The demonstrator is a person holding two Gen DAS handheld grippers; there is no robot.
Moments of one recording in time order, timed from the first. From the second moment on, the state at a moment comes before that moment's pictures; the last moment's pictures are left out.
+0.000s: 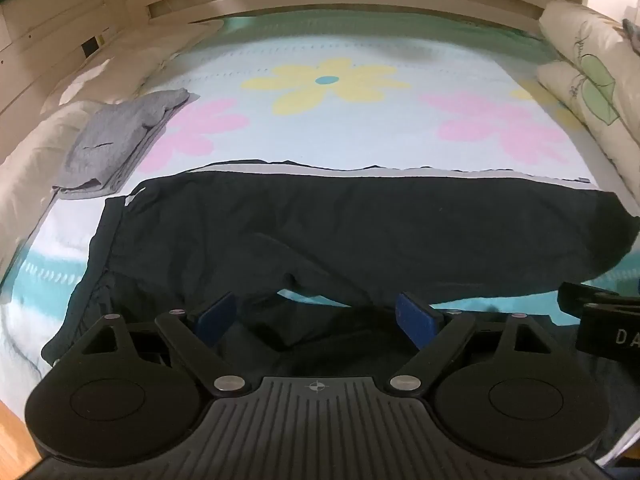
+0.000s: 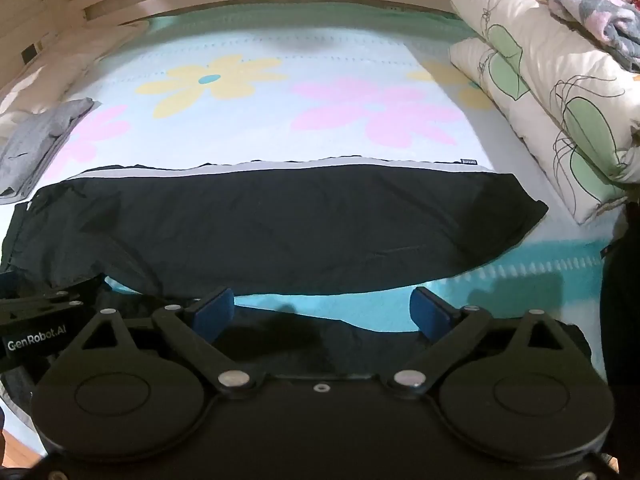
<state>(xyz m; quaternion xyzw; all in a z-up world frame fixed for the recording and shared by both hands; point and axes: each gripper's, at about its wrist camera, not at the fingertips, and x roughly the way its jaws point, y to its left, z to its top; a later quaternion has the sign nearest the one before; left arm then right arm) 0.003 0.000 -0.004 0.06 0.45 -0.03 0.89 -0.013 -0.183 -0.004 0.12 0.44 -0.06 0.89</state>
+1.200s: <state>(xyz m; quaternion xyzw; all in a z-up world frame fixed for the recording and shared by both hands) 0.000 -0.004 -0.005 0.06 0.45 -0.04 0.89 -0.010 -0.186 -0.009 0.14 0.45 -0.04 0.88</state>
